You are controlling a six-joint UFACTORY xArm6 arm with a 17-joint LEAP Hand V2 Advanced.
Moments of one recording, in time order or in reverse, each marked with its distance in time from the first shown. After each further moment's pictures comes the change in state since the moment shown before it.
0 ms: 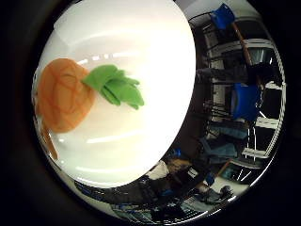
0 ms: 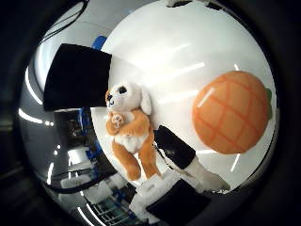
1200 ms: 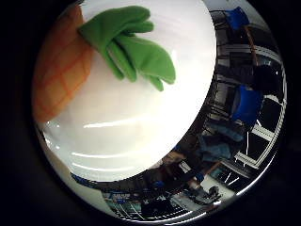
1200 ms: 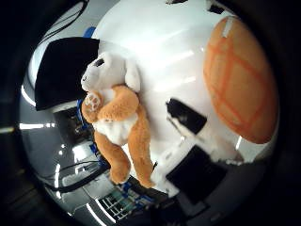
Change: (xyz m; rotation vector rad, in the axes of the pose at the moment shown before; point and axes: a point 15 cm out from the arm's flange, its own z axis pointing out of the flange) arm 0.005 0.030 0.024 -0.145 0.017 -0.001
